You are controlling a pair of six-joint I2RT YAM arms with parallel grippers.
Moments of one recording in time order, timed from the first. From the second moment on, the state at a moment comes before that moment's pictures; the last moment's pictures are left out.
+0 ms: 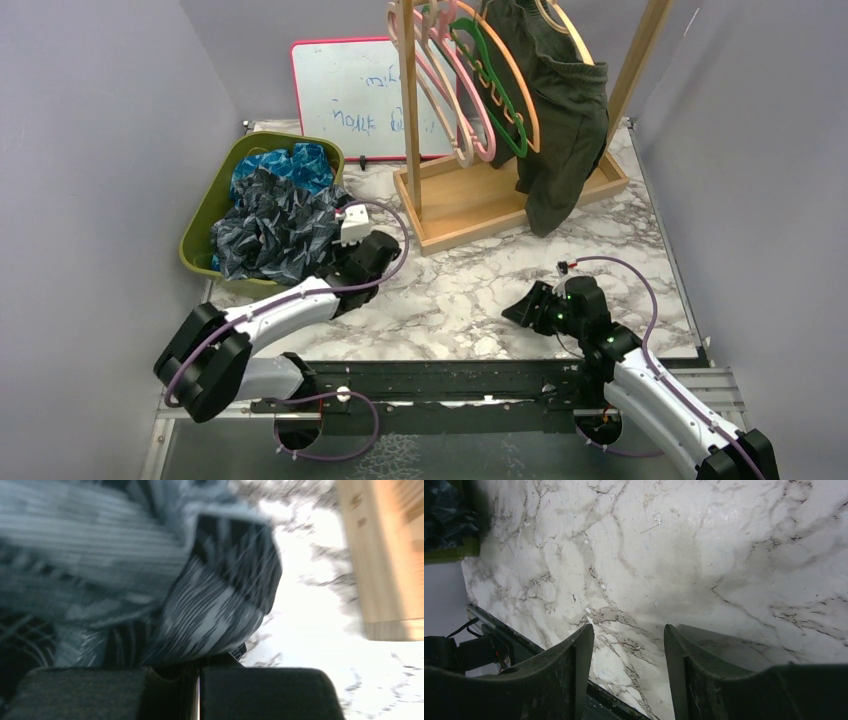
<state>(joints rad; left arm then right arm) -0.72 1.28 0.57 -0.13 -0.81 -0.63 0.42 0.56 0.11 -0.21 -0.26 0.78</state>
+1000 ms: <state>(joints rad) 0.09 1.23 1.17 -0.31 -0.43 -0.01 0.42 0.58 0.11 -0.20 -0.26 0.78</state>
